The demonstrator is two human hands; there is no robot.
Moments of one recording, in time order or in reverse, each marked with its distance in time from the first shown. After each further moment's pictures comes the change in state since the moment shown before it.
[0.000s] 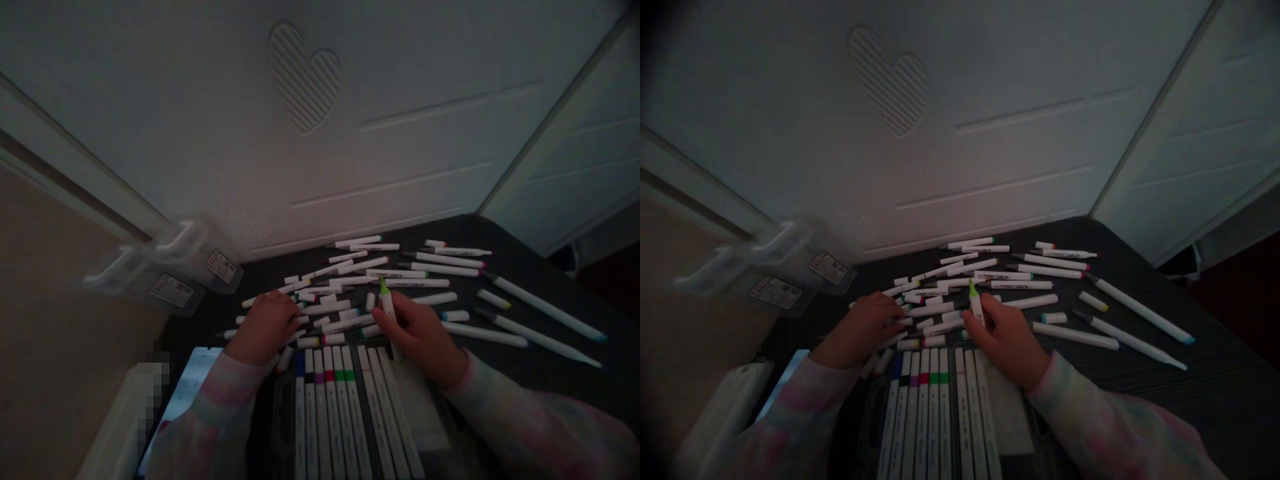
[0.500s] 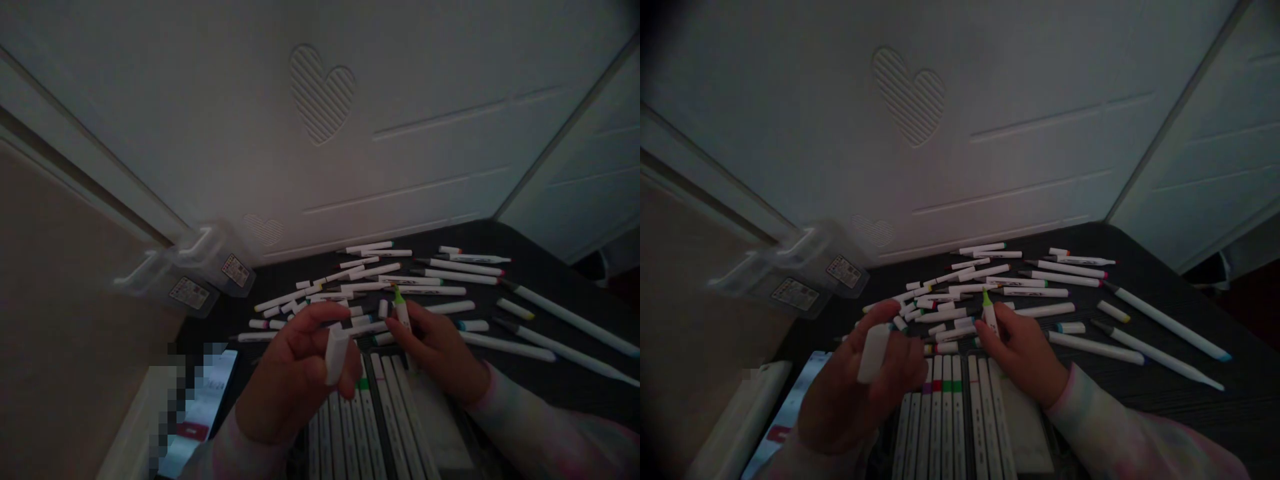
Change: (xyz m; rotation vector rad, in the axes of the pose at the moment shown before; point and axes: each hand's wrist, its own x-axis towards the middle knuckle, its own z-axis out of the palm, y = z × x) left_hand -0.039 0.075 -0.027 -2.150 0.032 0.303; right_hand -0.002 -0.003 -0.001 0.002 -0.049 0.006
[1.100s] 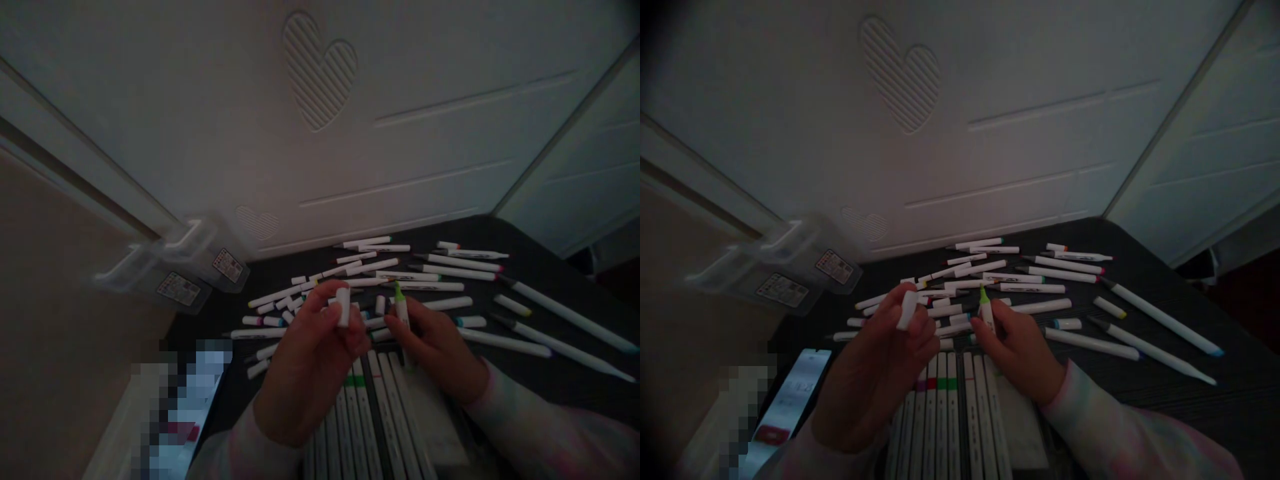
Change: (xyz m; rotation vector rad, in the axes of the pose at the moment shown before) left_hand 0.021 -0.011 0.010 -0.209 0.312 -0.035; right_hand 0.000 -0.001 0.000 0.016 0.038 -0.038
